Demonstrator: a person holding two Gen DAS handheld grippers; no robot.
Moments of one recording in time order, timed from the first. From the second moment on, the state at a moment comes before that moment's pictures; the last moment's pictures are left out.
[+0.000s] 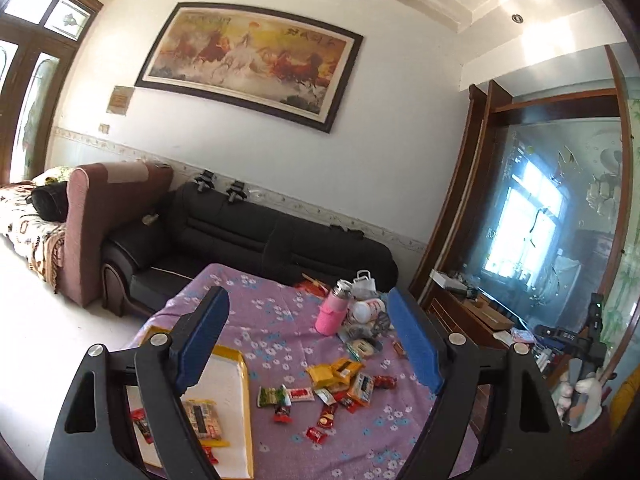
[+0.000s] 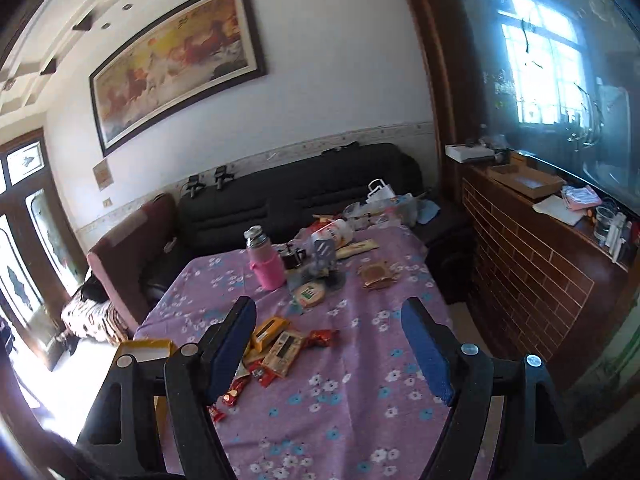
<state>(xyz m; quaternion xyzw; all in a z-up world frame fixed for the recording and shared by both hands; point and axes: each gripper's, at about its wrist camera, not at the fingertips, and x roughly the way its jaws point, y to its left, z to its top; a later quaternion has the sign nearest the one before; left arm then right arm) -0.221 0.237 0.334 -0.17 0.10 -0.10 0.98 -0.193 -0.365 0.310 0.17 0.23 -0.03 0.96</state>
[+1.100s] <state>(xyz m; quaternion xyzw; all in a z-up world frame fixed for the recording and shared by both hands) -0.072 0.105 0.091 -0.10 0.38 -0.16 0.90 0.050 -0.199 0.027 0.21 0.46 0.13 0.85</state>
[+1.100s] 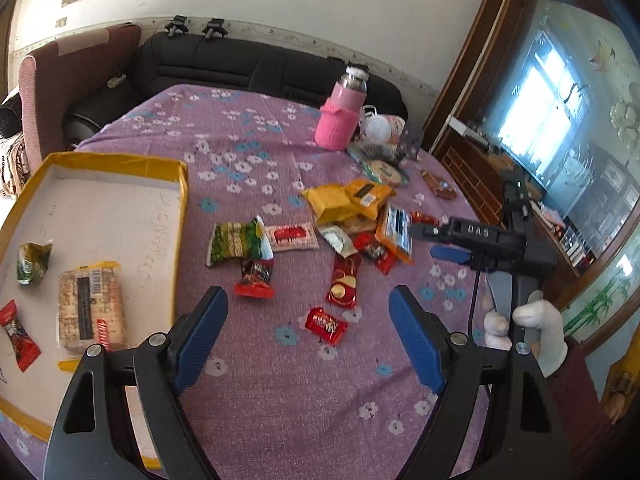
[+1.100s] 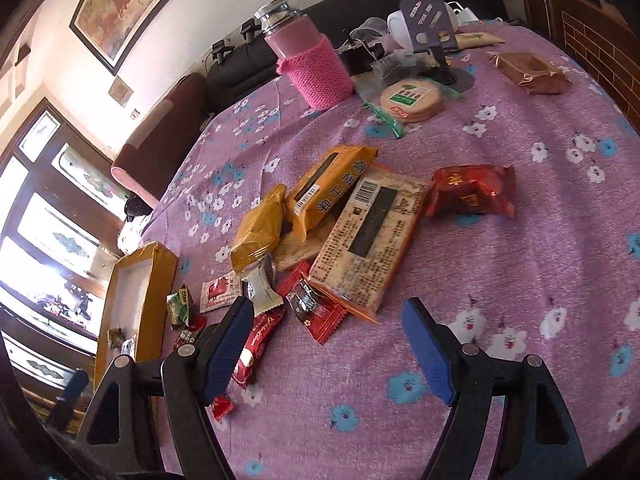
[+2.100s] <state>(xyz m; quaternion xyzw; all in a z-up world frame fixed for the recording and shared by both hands) -0.057 0.060 0.035 -0.05 0.45 -0.20 0.87 0.073 -0.089 0.006 0.04 0.45 0.16 0.88</state>
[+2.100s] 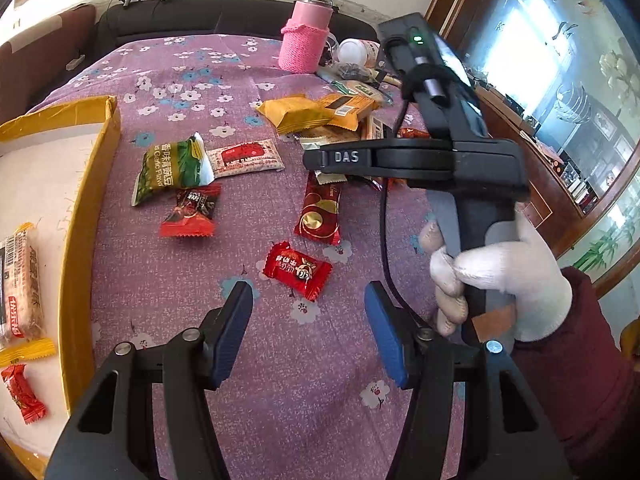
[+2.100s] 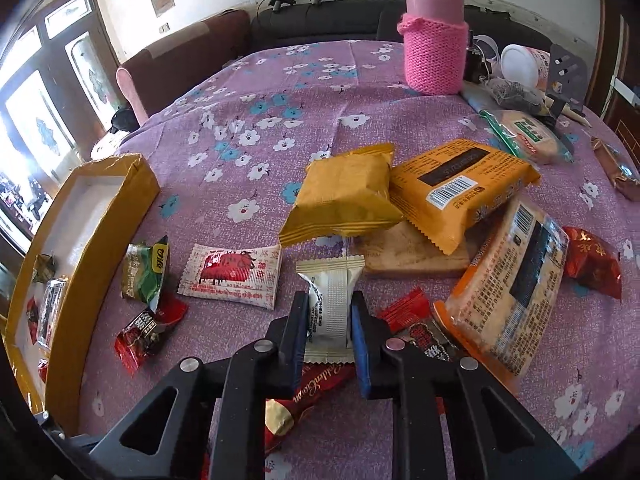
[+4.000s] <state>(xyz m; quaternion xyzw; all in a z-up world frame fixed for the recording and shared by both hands) -0.089 0.324 0.030 -0.21 0.37 0.02 0.91 -0.019 0.137 0.036 -0.02 0.45 0.33 0.83</state>
